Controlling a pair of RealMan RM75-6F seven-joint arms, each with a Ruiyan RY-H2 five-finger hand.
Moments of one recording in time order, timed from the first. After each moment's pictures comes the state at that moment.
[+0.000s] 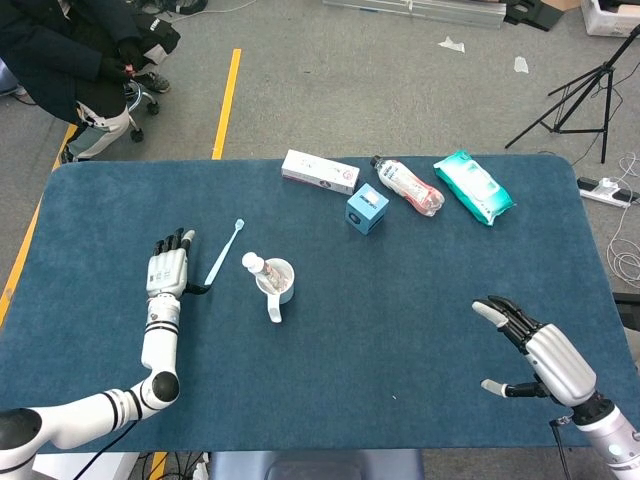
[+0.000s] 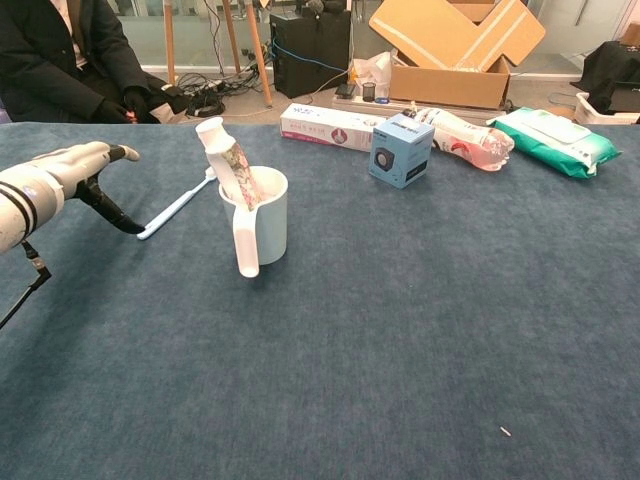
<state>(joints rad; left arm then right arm) -0.81 -1.73 -0.29 -1.16 0.54 1.06 0.48 0.23 -1.05 -0.10 -1.50 -1.87 1.60 0.51</state>
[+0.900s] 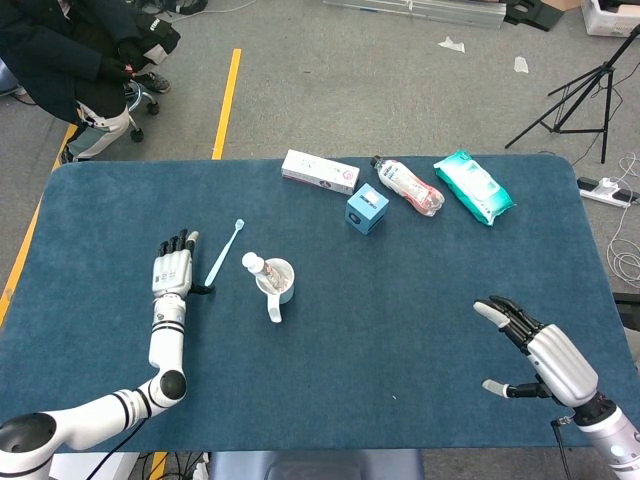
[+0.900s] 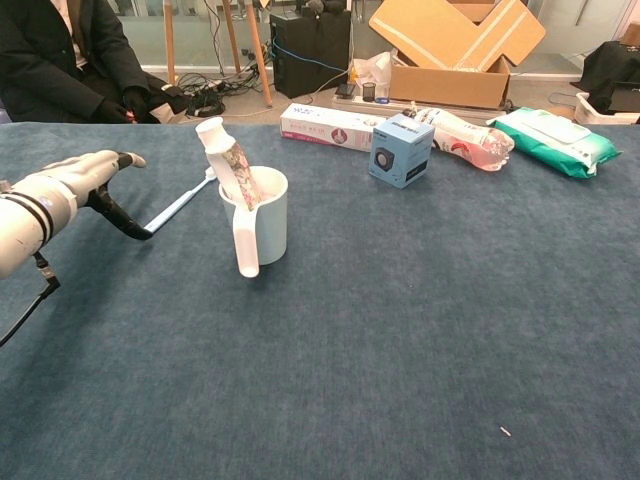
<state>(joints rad) -0.79 -1.81 -0.34 -1.05 0.59 1.02 0.50 0.23 -1.05 -0.10 -1.50 -1.87 1.60 0.52</state>
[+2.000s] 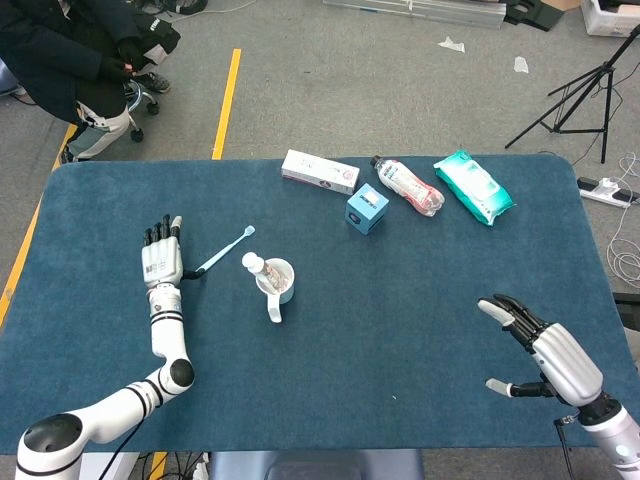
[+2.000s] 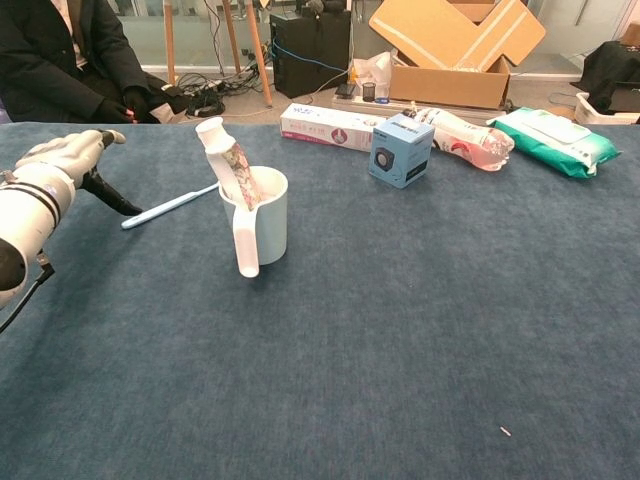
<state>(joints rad) -0.82 -1.92 -0.43 -0.81 0.66 1.04 0.45 0.23 -1.04 -0.10 -1.49 -1.87 1.61 0.54</state>
